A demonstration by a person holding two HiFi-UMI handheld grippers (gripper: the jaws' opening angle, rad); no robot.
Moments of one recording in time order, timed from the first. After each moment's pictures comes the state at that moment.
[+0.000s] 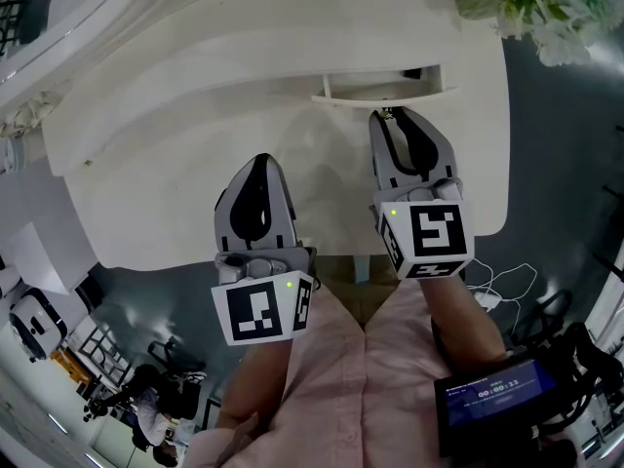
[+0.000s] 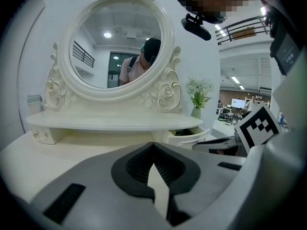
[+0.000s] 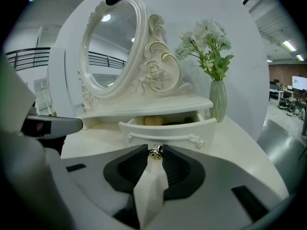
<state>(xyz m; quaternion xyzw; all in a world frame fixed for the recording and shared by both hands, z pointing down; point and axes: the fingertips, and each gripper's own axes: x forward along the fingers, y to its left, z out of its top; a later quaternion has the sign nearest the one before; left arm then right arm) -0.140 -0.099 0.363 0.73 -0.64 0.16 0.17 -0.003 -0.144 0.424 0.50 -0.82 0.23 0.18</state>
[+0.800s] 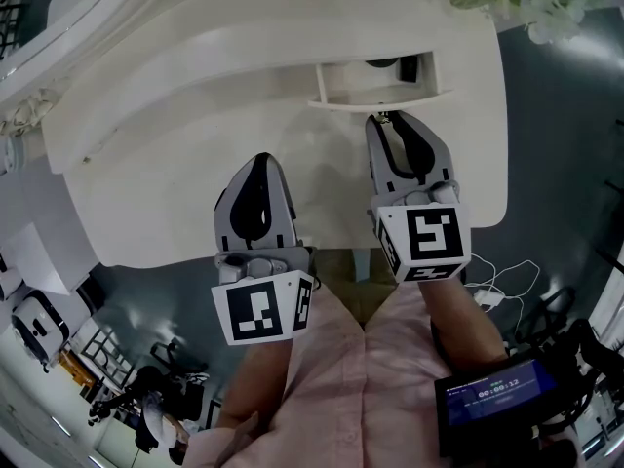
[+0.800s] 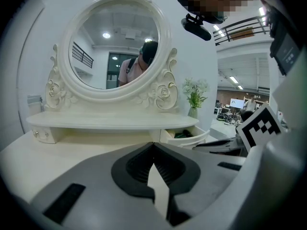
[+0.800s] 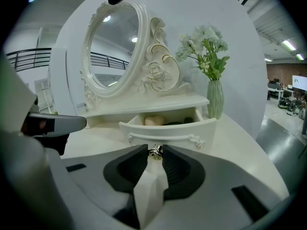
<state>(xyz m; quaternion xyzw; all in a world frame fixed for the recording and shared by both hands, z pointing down) -0.133 -0.087 0.360 0.74 -0.64 0.16 0.17 0.000 -0.124 0.423 0.50 -0.82 0.23 0.18</state>
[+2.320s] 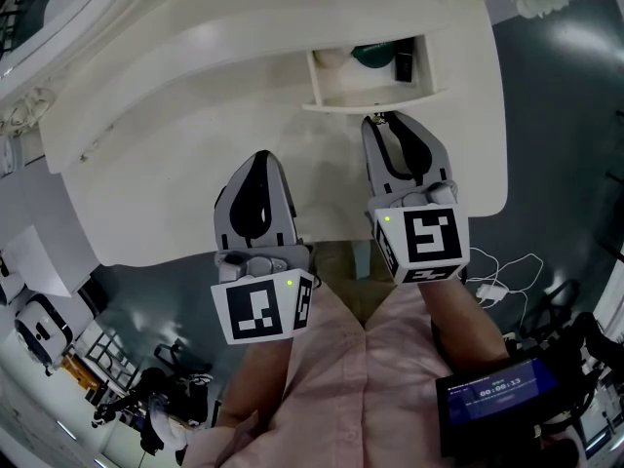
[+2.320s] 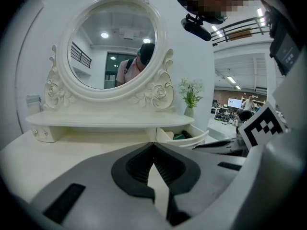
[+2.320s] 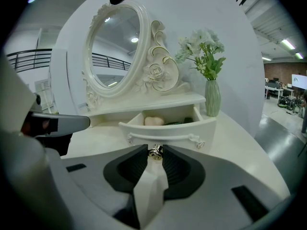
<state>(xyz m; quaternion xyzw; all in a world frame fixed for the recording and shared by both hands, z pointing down) -0.122 -0.079 0.363 0.74 -0.63 0.16 0.17 0.005 -0.108 0.425 0.50 -0.82 0.24 0.18</state>
